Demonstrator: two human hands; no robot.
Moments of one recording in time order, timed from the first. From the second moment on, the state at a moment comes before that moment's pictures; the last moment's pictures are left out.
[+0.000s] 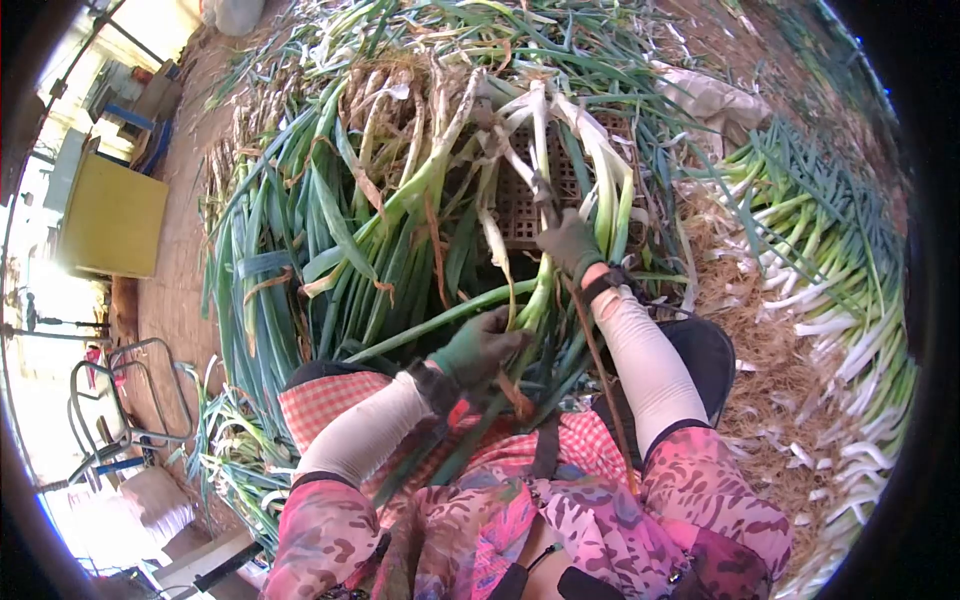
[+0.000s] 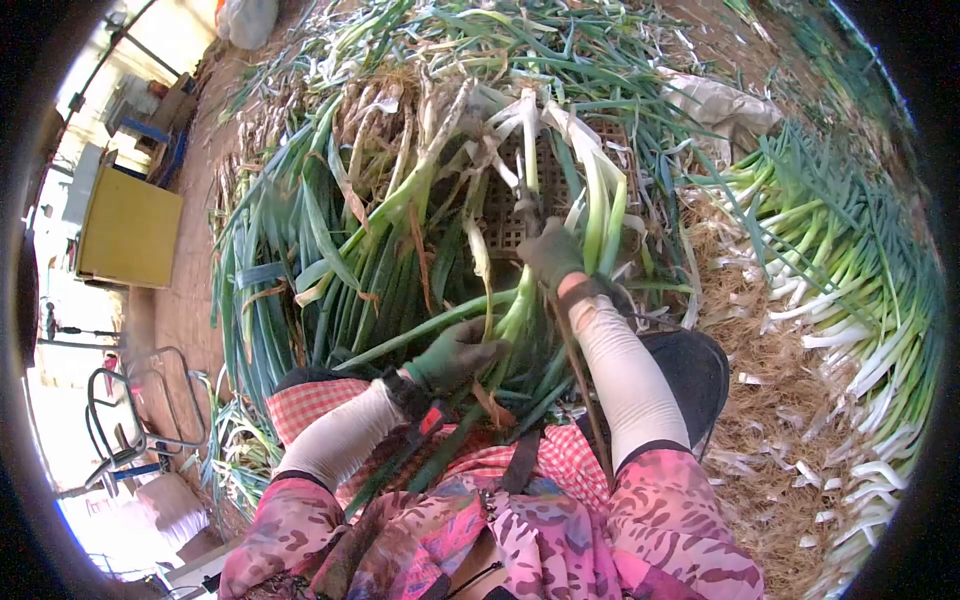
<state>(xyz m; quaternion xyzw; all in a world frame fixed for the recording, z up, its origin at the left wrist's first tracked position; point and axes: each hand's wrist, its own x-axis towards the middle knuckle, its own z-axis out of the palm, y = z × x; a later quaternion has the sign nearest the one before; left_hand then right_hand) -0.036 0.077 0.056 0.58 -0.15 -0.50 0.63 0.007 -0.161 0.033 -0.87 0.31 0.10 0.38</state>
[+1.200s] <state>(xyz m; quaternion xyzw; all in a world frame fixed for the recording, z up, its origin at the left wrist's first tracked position) 0.110 0.125 0.050 0.96 -0.08 -0.05 0.25 -0.104 -0.046 0.113 -0.88 0.14 0.08 0.45</state>
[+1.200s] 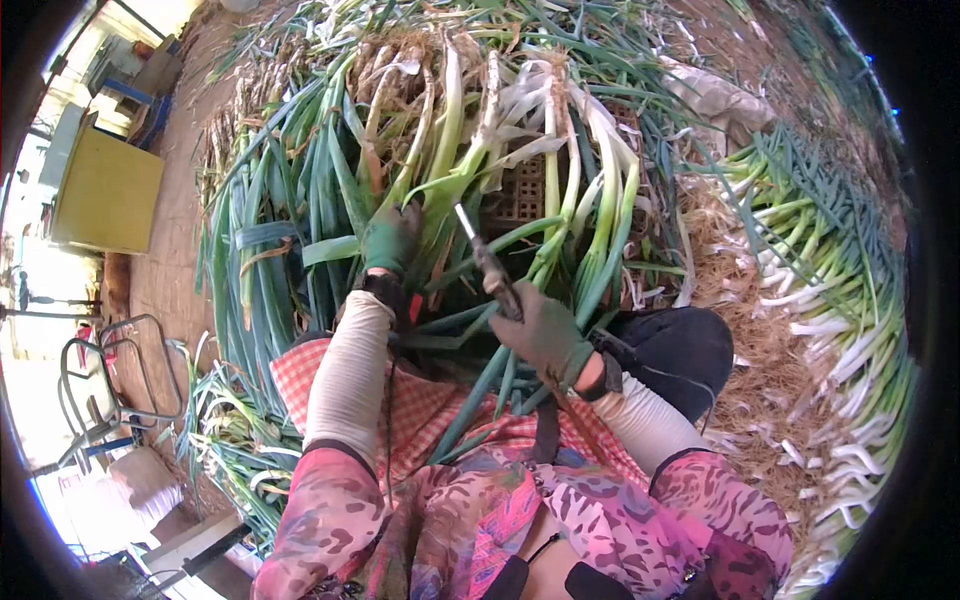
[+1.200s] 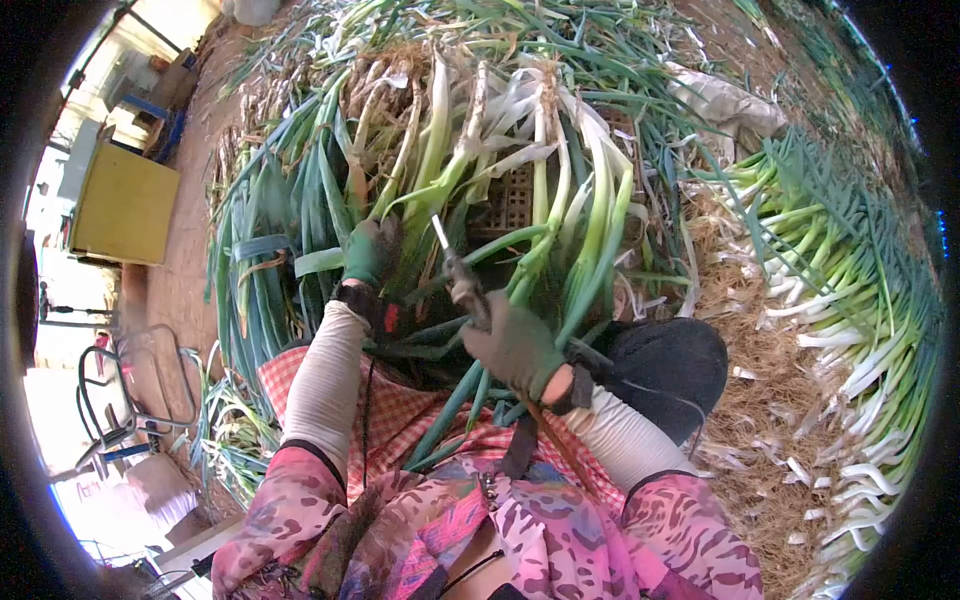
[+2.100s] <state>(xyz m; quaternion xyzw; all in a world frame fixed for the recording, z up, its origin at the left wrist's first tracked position) 0.112 0.014 0.076 0.76 -0.08 -0.29 0.58 -0.044 -0.120 0.088 -0.87 0.26 0.02 0.41</state>
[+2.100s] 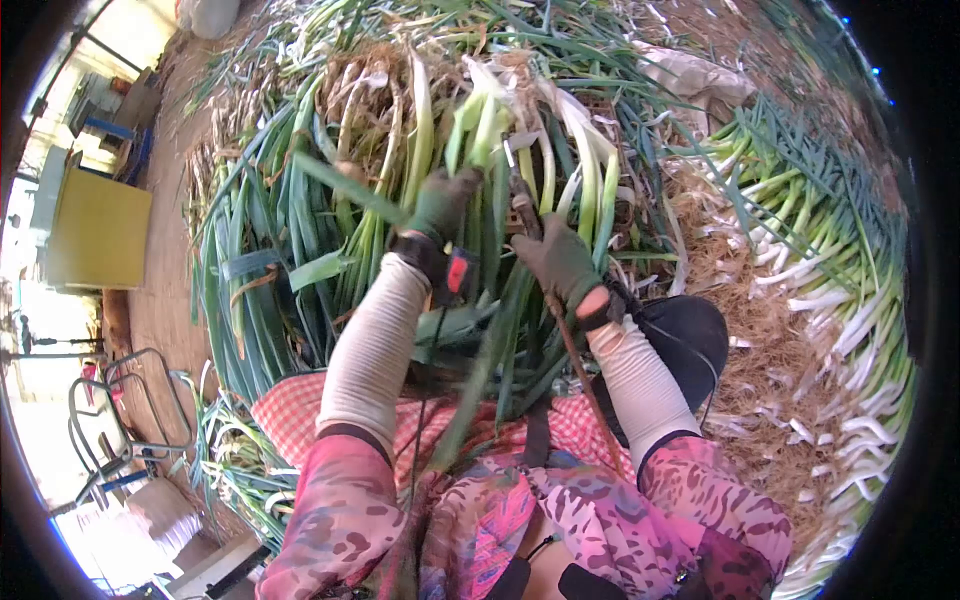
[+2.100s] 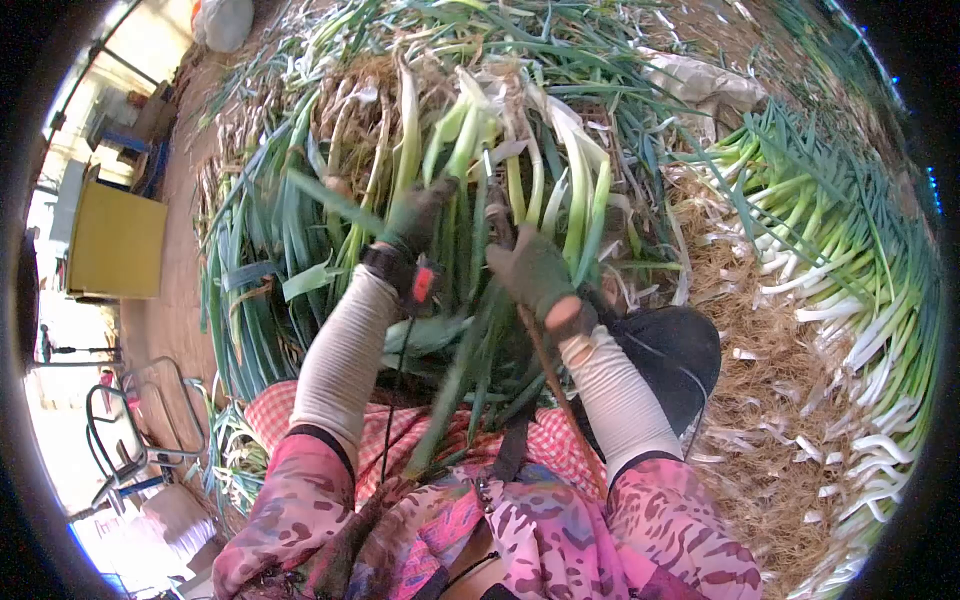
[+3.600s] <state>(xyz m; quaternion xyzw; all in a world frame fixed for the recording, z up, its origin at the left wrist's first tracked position) 0.001 0.074 -0.020 0.82 -0.13 -0.33 0.45 0.038 -0.169 0.107 -0.97 0.07 0.20 0.14</state>
